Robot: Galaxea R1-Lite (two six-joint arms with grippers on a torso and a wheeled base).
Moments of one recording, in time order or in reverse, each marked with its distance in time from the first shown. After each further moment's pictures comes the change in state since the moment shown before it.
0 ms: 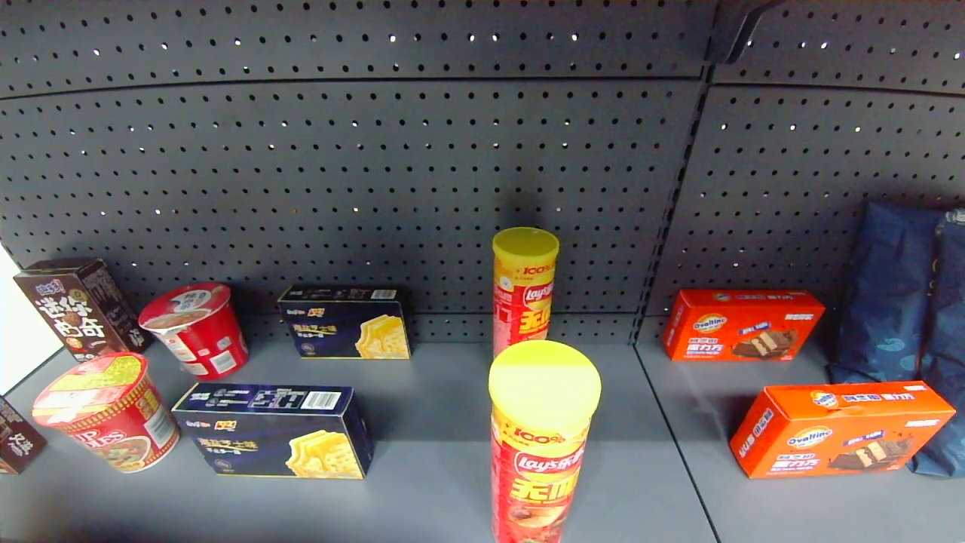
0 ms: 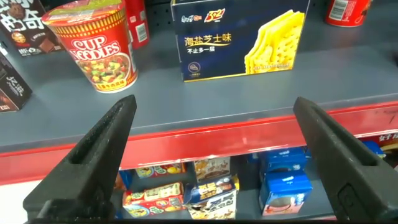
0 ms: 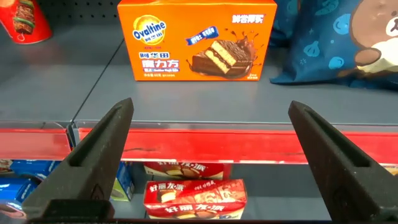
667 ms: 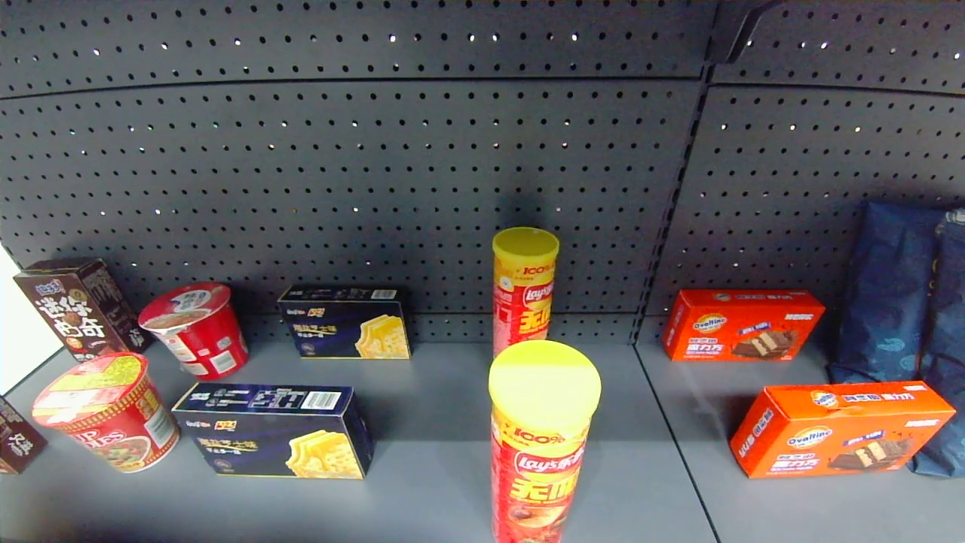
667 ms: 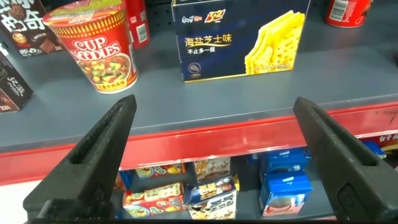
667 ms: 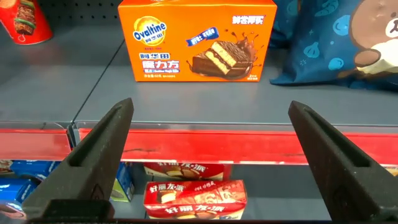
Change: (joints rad) left arm 0.000 0.000 0.000 -0.001 0.000 0.000; right arm -0.002 -0.002 0.000 -0.003 0.001 0.000
